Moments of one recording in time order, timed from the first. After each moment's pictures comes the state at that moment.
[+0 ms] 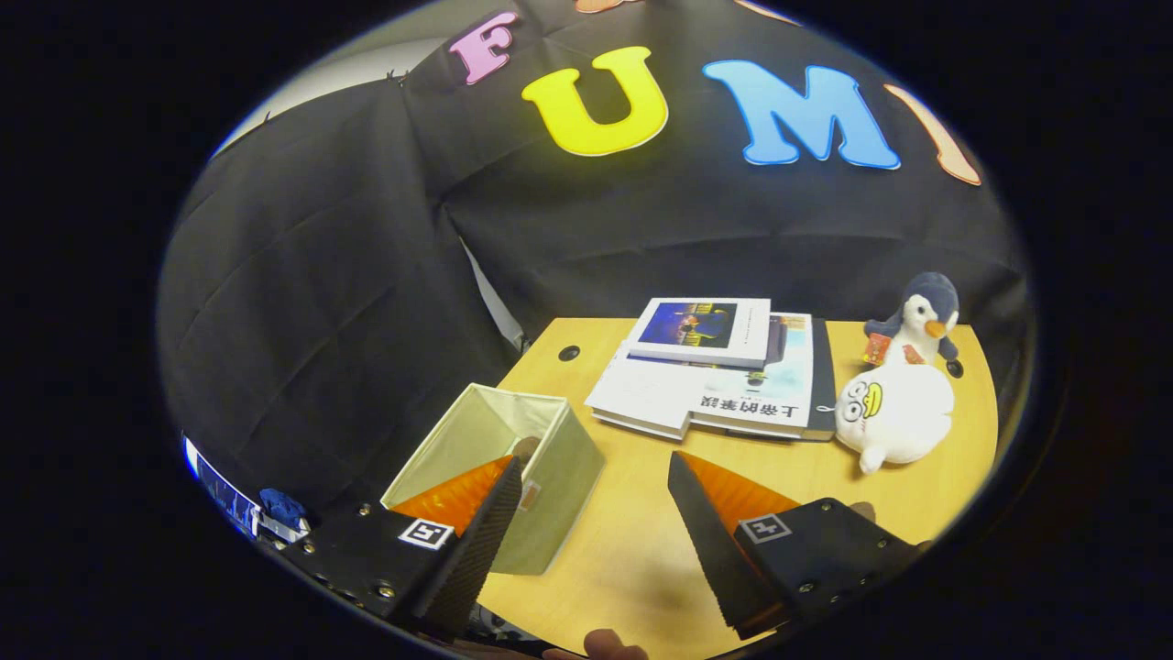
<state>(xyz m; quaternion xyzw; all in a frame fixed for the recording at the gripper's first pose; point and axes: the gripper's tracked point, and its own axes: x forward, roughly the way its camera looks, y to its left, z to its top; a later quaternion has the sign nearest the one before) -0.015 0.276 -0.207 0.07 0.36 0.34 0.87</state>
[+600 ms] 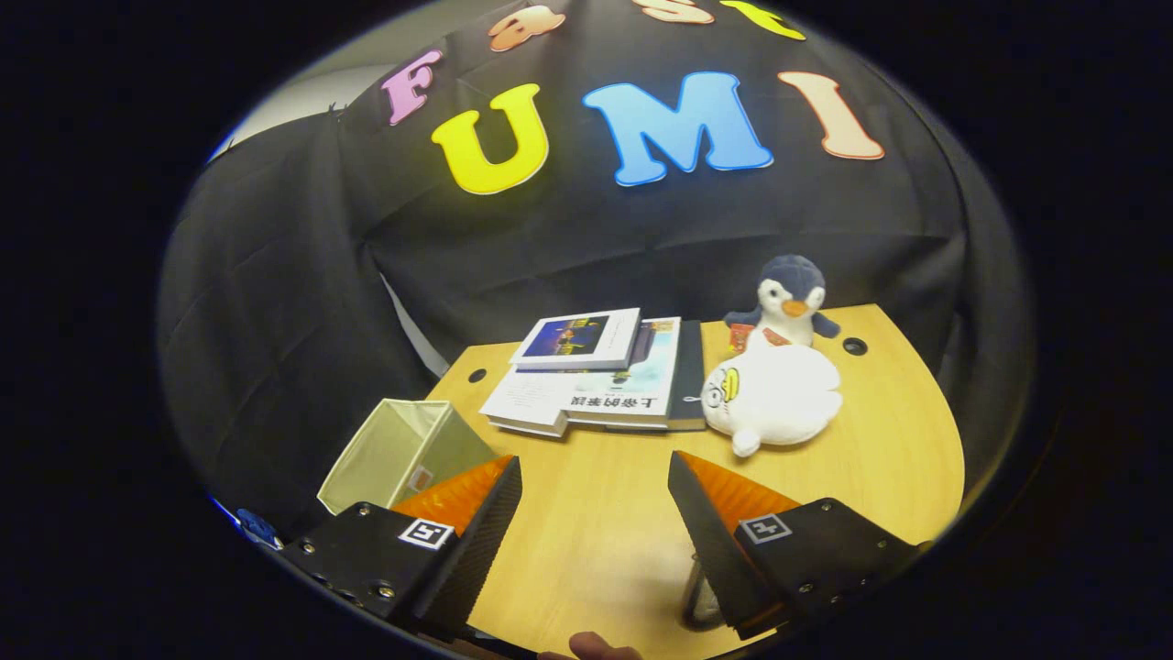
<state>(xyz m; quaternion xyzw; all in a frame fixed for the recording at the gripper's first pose) -0.006 0.134 -0.236 0.09 0.34 0.22 0.91</state>
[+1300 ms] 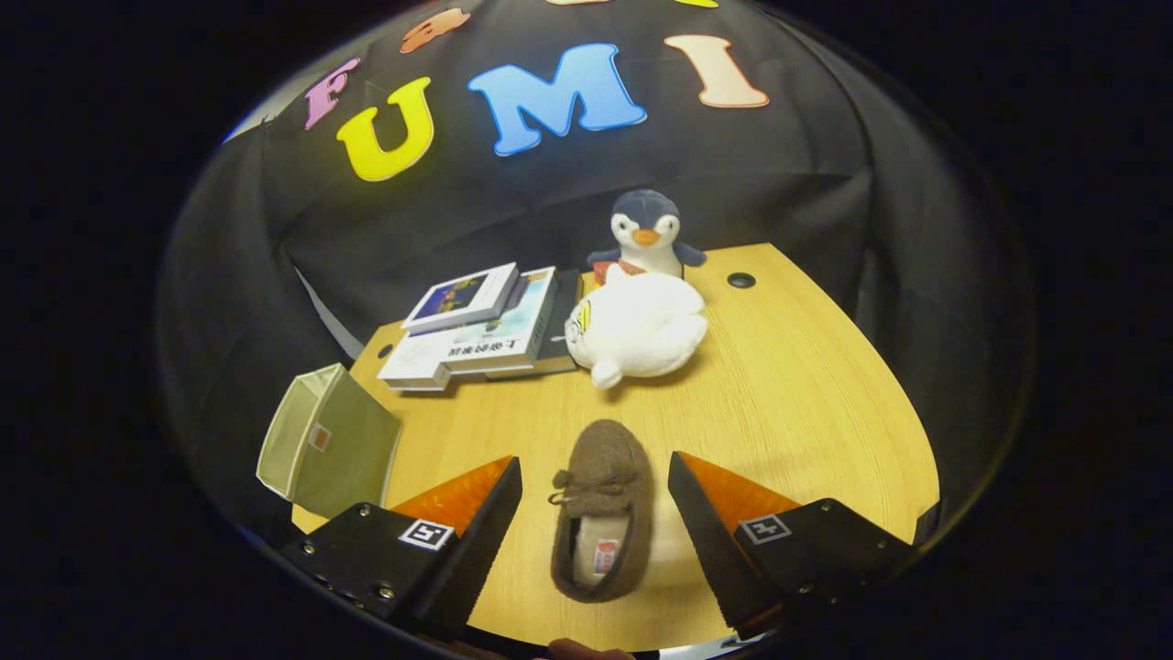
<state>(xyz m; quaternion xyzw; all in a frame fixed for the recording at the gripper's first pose) -0.044 0.013 -0.321 0.08 0.42 0.11 0.90</state>
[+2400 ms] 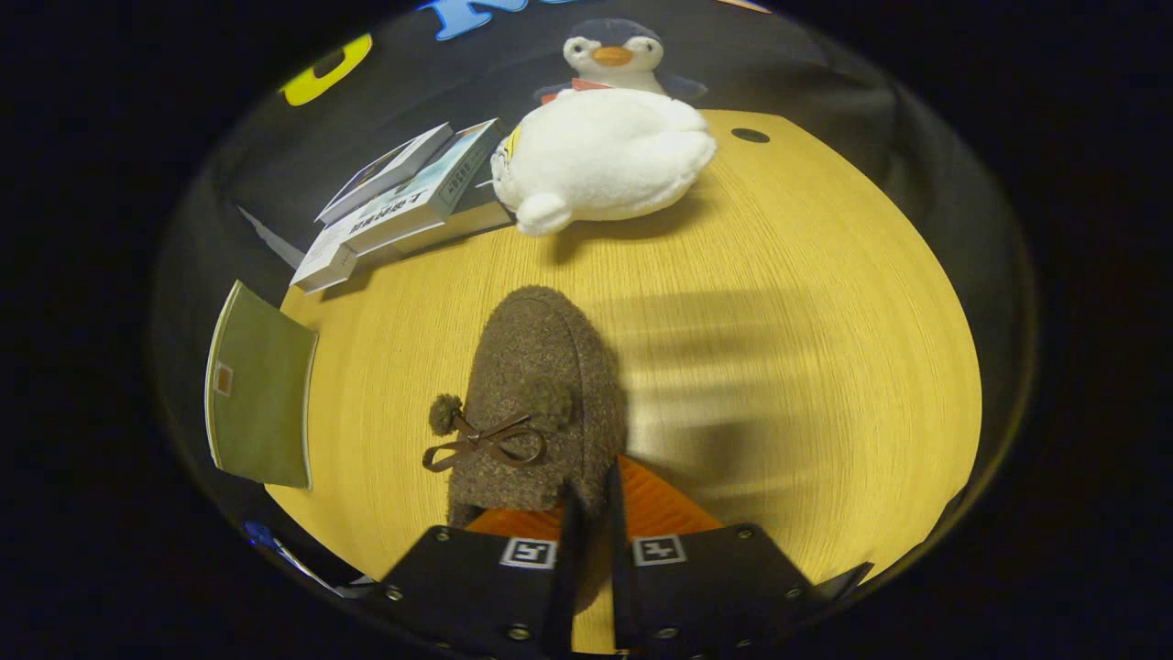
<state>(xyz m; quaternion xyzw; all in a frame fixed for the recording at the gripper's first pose) -0.038 0.008 -0.447 0.05 0.58 0.09 0.81</state>
